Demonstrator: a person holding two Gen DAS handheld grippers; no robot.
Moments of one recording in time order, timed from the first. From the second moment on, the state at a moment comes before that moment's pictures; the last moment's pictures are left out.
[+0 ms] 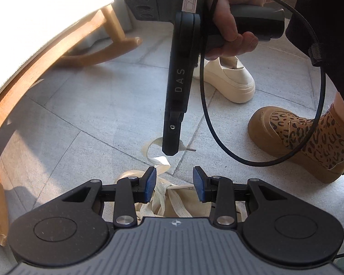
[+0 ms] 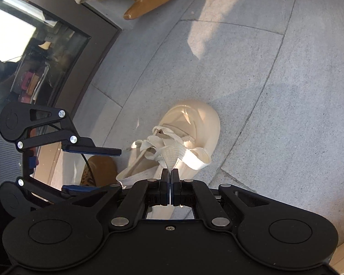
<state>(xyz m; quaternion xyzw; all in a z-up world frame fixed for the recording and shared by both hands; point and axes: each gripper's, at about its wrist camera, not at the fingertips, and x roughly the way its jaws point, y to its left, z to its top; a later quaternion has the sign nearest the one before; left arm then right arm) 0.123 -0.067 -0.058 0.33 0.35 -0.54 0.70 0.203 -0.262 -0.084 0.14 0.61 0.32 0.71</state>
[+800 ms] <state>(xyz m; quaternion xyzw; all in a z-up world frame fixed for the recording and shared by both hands) 0.150 -0.054 -0.079 0.22 0.47 -0.51 0.68 0.195 -0.238 -0.086 0.23 0.61 0.34 0.68</state>
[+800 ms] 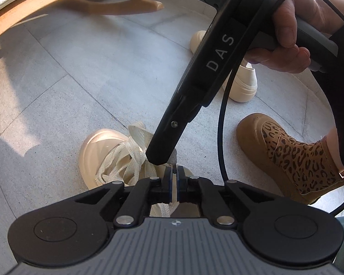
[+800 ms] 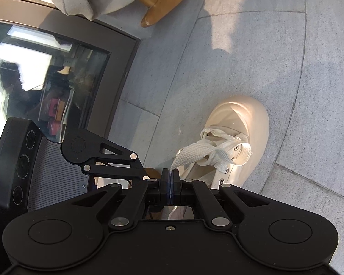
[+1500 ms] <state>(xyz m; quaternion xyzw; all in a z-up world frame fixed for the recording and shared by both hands) 0.130 -0.061 -0.078 0.31 0.43 -0.54 0.66 0.149 -0.213 -0.052 -0.17 0.52 0.41 0.73</state>
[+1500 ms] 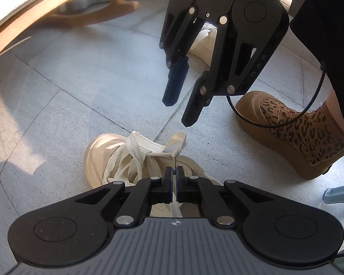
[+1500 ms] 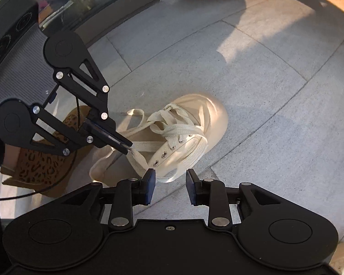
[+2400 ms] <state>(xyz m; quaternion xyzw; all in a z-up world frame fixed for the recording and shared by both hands) 0.133 -0.060 -0.078 0.31 0.44 -0.54 0.65 0.109 -0.173 -0.065 -0.35 0.39 0.49 0.69</state>
